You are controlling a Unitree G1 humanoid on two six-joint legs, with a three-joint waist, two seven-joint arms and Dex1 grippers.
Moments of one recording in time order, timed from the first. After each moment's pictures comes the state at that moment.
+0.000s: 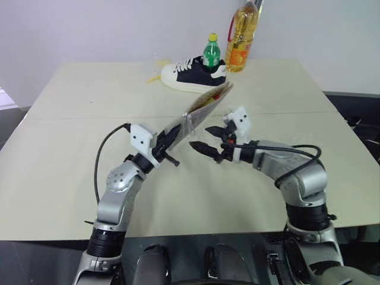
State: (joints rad) left arm -0.24 0.18 -0.04 -0.19 -0.29 0.12 -0.49; right arm -0.53 -0.26 0.03 -0.31 0.39 0.97 0.55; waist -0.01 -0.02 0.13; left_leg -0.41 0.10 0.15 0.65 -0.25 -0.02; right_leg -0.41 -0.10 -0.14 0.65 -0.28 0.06
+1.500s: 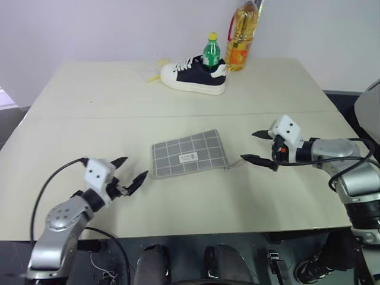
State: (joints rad) left arm 0.20 0.50 0.23 -0.36 -0.40 0.25 -0.59; right arm -0.42 -0.80 0.02 0.00 0.29 0.45 0.96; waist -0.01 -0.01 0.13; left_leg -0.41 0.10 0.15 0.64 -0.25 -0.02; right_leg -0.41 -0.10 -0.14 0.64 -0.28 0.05
